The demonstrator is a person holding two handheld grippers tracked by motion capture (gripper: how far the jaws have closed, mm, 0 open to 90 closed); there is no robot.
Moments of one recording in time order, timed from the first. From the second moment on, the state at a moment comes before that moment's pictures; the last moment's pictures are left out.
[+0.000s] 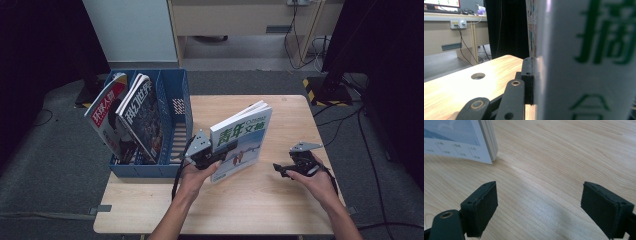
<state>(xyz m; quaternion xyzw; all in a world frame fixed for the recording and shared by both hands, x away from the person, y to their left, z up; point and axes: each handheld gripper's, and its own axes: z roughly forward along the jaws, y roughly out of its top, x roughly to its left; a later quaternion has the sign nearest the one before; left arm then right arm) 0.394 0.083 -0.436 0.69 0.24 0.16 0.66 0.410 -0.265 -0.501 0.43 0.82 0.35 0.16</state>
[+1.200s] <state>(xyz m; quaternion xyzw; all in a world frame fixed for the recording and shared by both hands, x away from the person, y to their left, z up) 0.391 0.080 -0.417 0.69 0.23 0.16 0.67 0.400 -0.264 -0.504 0.43 0.81 0.36 0.16</state>
